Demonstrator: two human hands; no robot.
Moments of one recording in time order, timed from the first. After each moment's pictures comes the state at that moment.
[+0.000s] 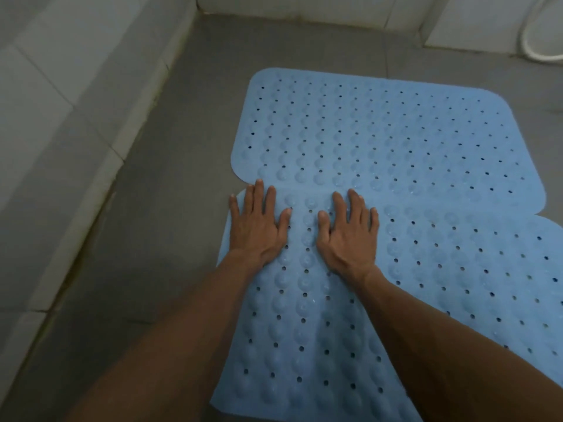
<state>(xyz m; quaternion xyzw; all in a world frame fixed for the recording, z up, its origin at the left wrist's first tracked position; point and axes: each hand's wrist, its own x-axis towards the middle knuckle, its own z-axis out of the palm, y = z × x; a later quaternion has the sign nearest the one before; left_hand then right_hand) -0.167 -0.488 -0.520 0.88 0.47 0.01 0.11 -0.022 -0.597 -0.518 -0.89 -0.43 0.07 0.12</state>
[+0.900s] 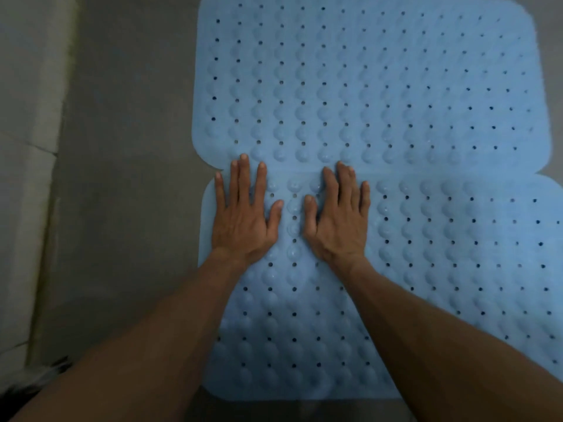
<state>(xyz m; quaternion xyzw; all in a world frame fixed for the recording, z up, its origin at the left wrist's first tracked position) -0.158 -0.481 -0.518 0.92 0.38 -0.01 0.10 -0.021 -0.589 -0.511 -0.90 -0.40 0.07 0.13</state>
